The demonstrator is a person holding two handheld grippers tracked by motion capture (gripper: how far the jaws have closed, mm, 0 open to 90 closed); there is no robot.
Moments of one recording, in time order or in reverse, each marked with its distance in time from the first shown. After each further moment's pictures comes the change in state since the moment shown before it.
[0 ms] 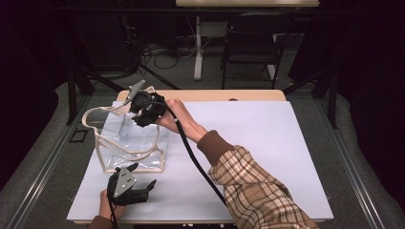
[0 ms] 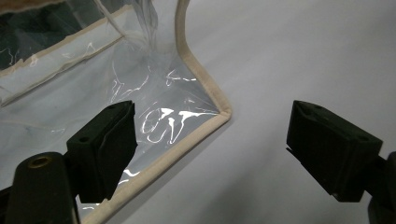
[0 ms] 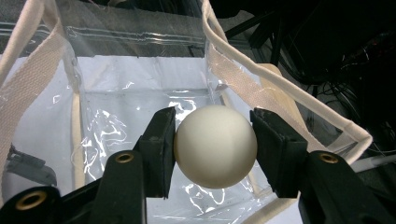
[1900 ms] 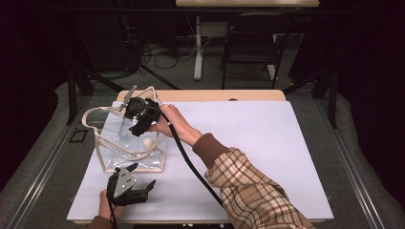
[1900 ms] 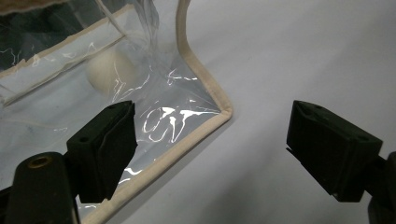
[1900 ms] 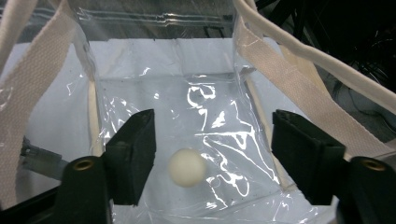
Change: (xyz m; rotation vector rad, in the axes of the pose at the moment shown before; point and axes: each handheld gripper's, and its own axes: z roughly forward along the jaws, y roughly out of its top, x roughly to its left) left arm 0.000 0.000 -0.001 0.000 0.004 0.003; right arm 0.010 0.001 0.023 0.077 0.060 0.029
